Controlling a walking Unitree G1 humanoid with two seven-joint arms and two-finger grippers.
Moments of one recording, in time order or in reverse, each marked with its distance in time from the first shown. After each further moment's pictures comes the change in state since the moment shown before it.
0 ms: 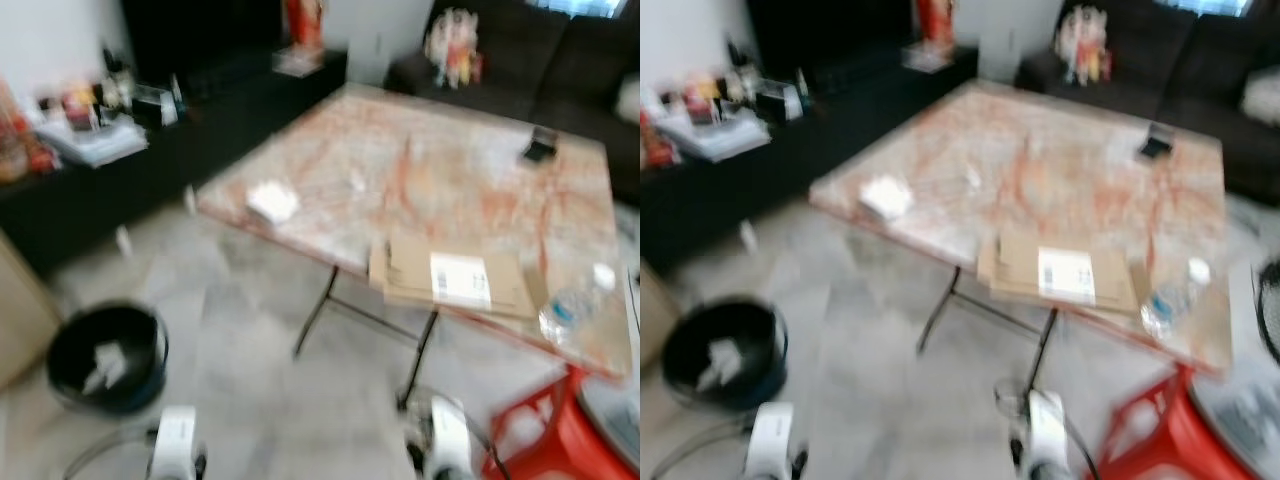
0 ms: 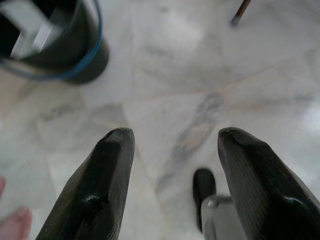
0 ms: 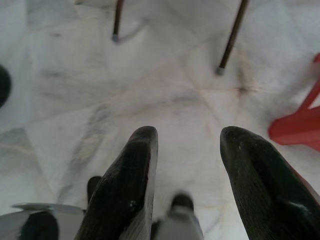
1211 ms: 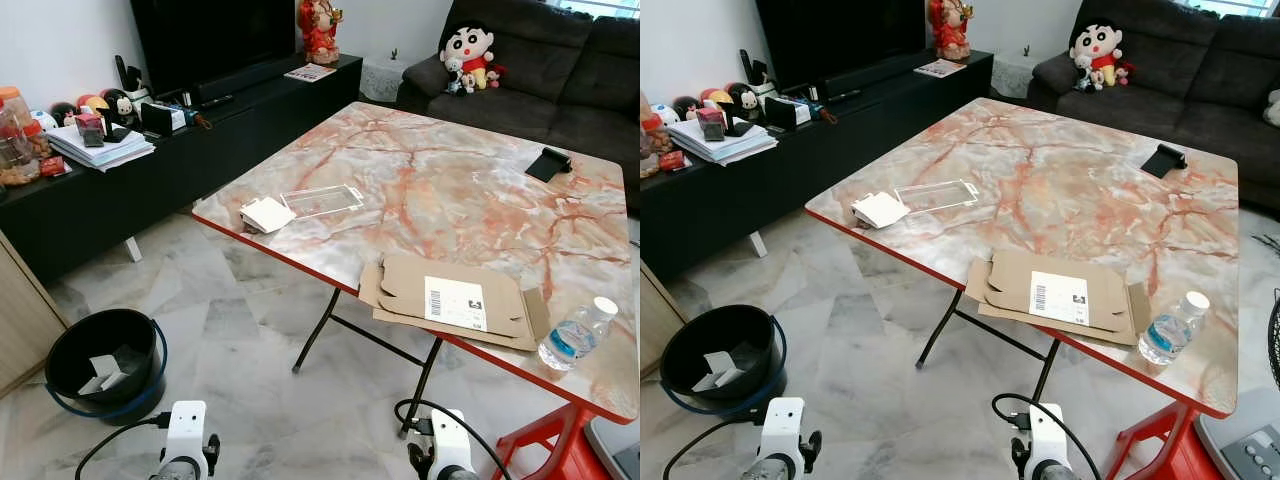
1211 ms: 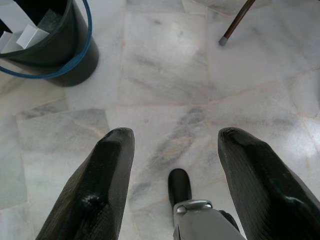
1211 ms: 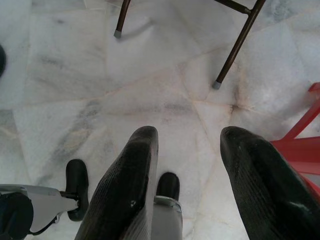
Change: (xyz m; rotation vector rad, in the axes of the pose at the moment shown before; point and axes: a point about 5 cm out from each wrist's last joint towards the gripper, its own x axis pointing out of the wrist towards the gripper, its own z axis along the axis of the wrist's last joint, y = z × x) left arm 0.002 -0.010 0.007 -0.027 -0.023 -0.020; right arm -0.001 -0.001 -0.005 -0.066 0.019 0.016
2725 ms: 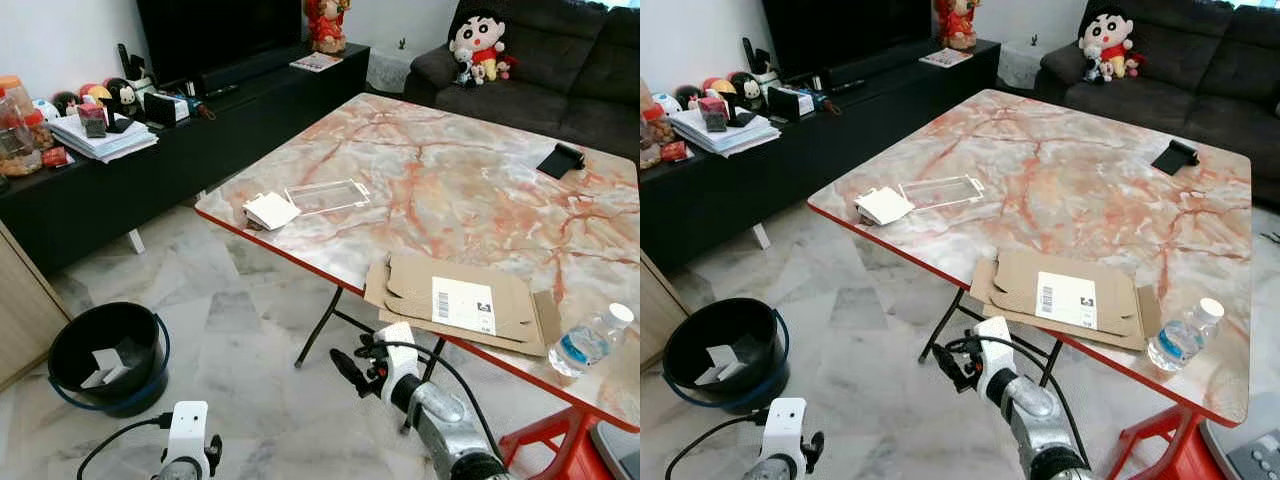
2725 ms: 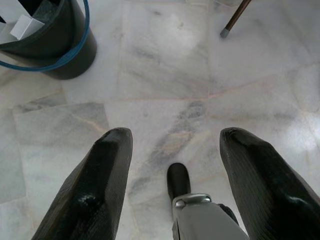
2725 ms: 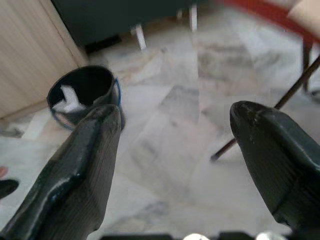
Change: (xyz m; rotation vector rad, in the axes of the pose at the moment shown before) left arm 0.000 -0.002 -0.001 0.006 0.005 -0.010; right arm -0.016 0.065 0.120 -0.272 -0.582 0.566
